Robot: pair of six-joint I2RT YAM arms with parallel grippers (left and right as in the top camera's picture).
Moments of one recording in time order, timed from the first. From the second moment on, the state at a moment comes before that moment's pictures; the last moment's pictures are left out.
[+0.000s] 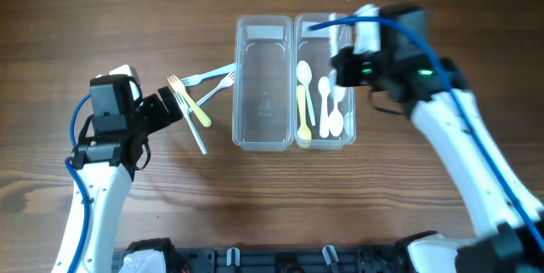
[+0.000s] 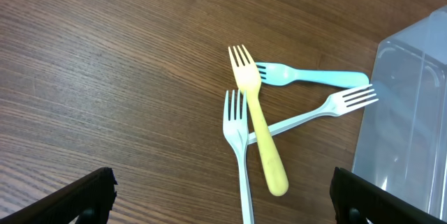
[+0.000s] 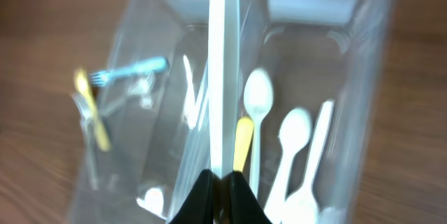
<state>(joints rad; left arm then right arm) 0.09 1.17 0.78 -0.51 0.03 -0.33 0.31 1.53 1.27 -0.66 -0.23 0.26</state>
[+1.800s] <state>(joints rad) 0.04 1.56 1.17 -0.89 0.12 -0.49 -0.28 1.38 1.32 -0.92 -0.13 0.31</state>
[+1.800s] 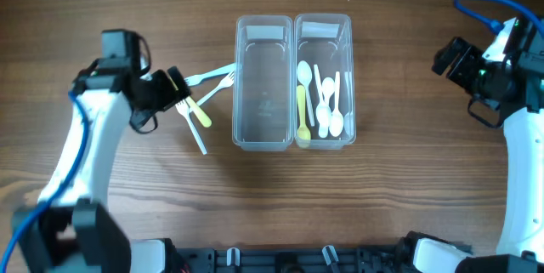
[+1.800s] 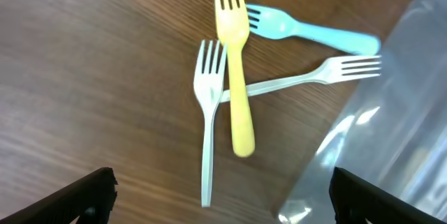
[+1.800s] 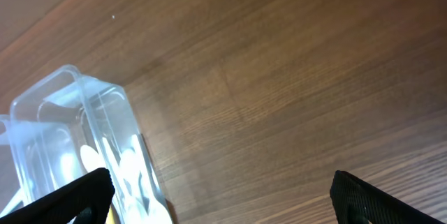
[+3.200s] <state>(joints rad) -0.06 1.88 1.14 -0.80 -0.03 -0.47 -0.28 1.49 1.32 -0.95 -0.13 0.31</state>
